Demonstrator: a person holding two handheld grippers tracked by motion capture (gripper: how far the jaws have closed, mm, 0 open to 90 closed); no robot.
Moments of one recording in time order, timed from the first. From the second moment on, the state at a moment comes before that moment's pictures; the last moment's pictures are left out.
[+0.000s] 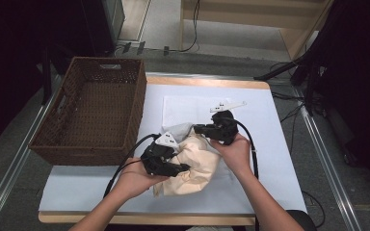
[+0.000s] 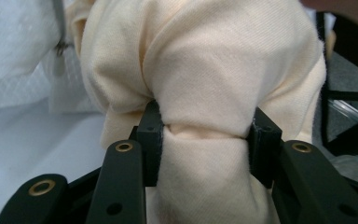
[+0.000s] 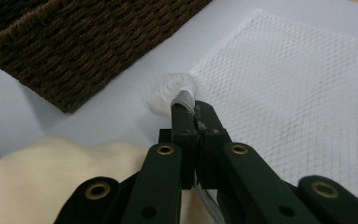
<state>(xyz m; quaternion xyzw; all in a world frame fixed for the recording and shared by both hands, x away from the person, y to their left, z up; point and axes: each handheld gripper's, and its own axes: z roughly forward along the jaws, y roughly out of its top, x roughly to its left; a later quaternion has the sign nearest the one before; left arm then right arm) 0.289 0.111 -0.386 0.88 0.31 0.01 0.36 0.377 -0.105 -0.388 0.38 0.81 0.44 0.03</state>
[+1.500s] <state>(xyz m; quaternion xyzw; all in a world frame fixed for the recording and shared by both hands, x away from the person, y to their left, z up) 0.304 0.110 -0.400 0.86 0.35 0.05 0.36 0.350 -0.107 -0.367 0.35 0.82 0.45 0.02</state>
